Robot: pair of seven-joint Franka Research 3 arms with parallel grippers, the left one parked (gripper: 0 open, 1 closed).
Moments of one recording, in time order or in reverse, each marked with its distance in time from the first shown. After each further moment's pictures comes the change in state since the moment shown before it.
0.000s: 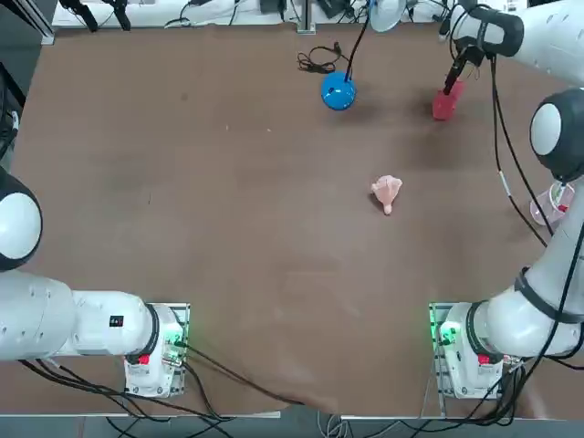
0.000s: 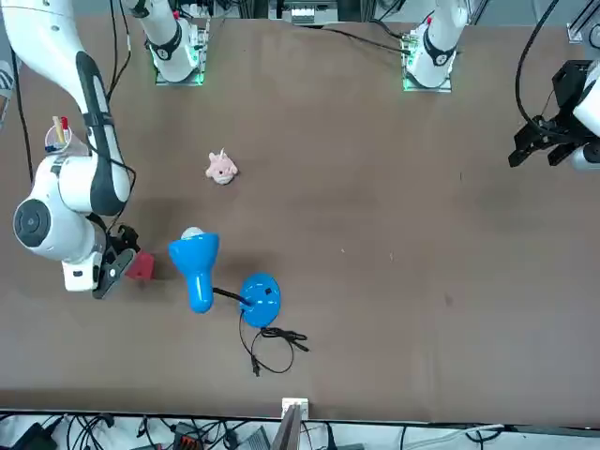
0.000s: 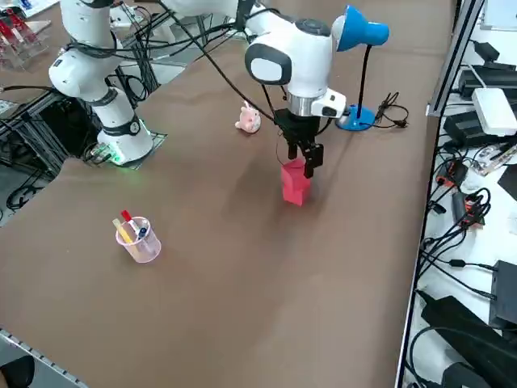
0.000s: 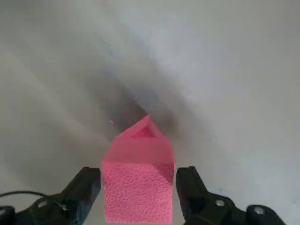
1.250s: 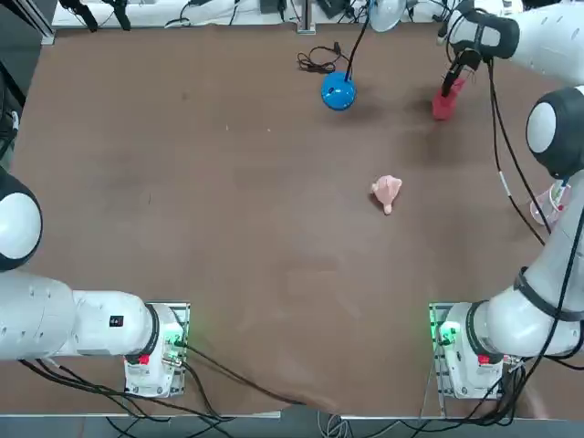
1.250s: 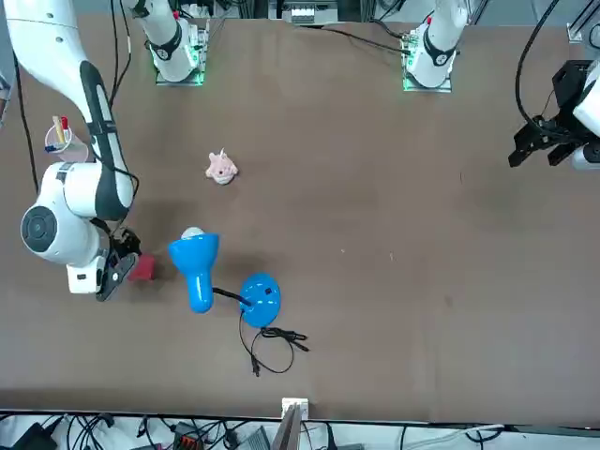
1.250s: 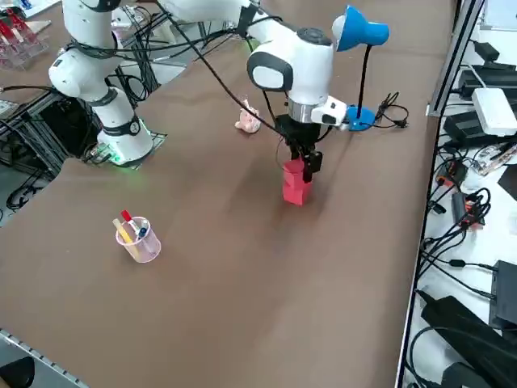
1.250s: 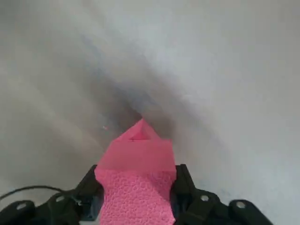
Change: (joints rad) arm -0.004 0.029 0.000 0.027 0.004 0.000 0.104
